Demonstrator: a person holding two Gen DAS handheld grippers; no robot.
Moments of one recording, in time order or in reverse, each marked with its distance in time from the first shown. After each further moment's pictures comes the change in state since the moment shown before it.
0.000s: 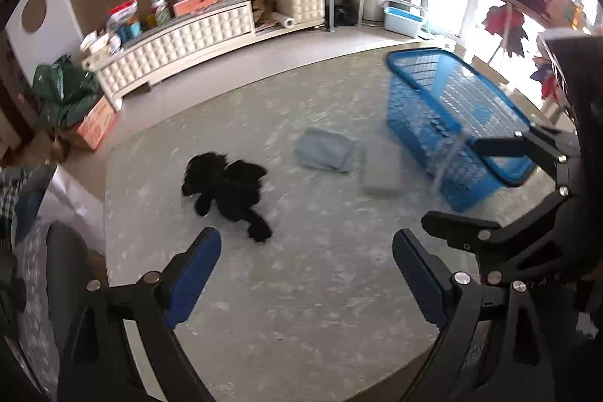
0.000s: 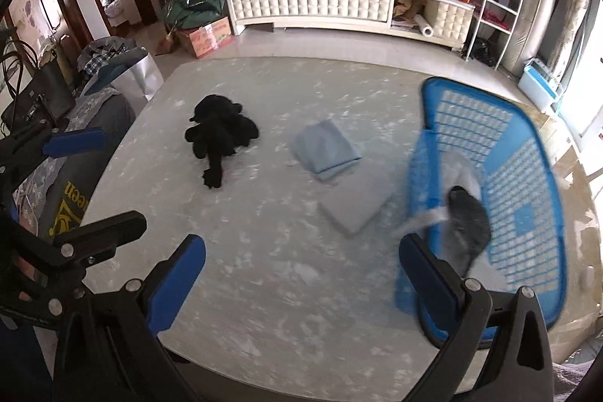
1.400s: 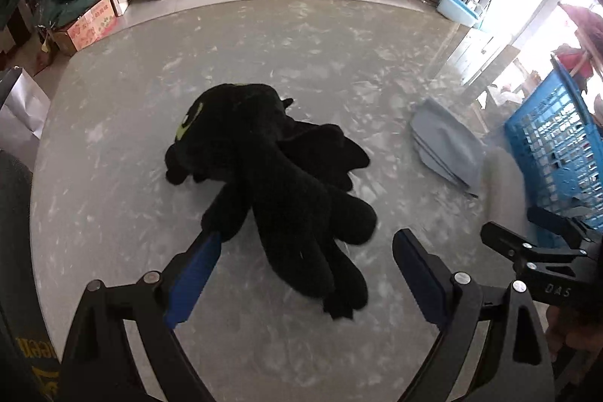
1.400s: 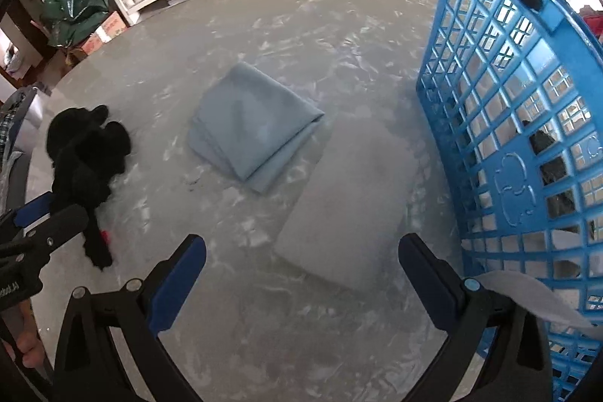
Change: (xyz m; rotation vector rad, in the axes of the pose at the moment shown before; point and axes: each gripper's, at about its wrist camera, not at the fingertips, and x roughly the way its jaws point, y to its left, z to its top) left arm 0.188 0.122 0.011 -0.265 0.212 -0.073; right arm 0.148 -0.029 0.018 0.363 0.197 -0.202
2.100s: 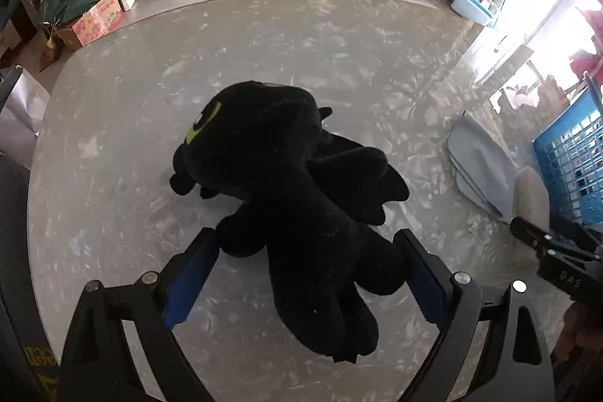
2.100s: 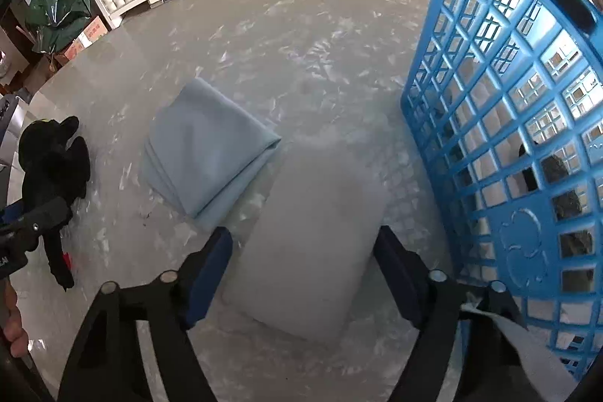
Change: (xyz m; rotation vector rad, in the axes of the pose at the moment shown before) left arm 0.027 0.016 0.023 -0.013 0.025 0.040; right arm 0.014 -0.021 0.011 0.024 -0.013 -0.055
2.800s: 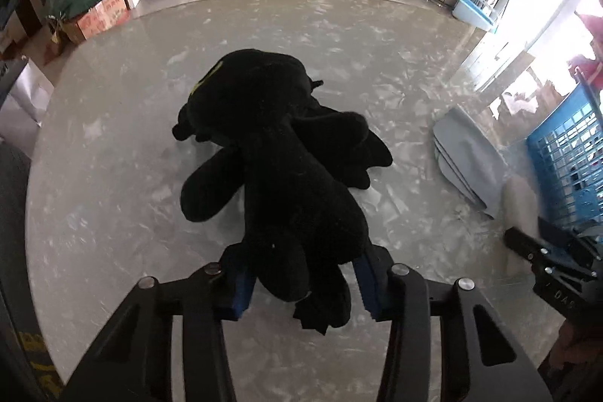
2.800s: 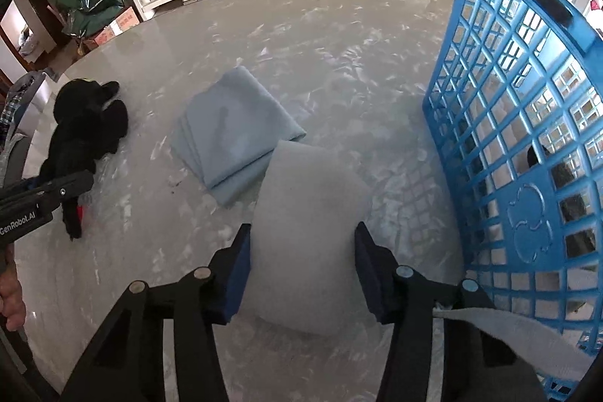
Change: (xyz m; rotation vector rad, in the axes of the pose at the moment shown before) left arm -0.008 -0.004 -0.017 -0.025 -0.023 -0.006; right arm -0.013 0.011 -0.025 -0.087 -0.045 0.072
